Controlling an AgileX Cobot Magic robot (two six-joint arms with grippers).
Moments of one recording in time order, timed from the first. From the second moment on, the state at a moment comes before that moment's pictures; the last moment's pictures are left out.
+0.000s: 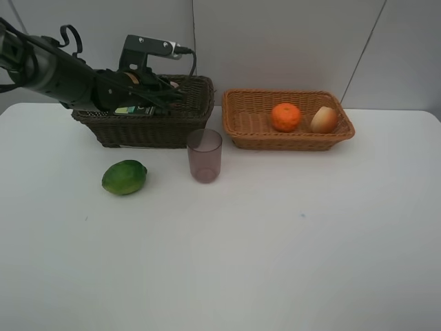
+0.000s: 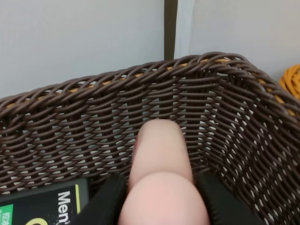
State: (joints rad) left arm -0.37 2.10 -1.18 -0.11 -0.43 0.09; right arm -0.01 0.00 -0.53 0.00 1.06 -0.02
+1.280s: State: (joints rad) left arm -0.46 1.87 -1.19 -0.11 0.09 0.10; right arm -0.01 0.00 -0.53 0.00 1.06 -0.02
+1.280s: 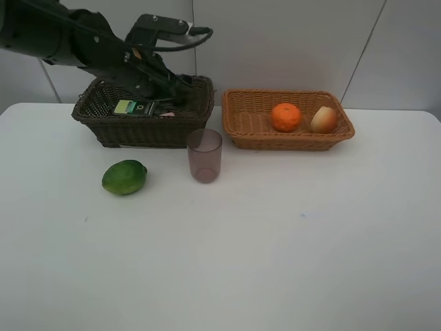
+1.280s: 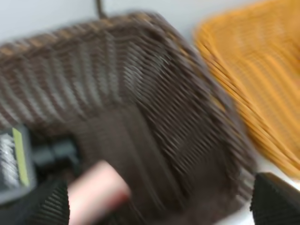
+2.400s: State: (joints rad) left arm -0.75 2.09 -1.64 0.10 0.95 0.51; right arm -0.01 0.00 -0.53 0.00 1.06 -0.02
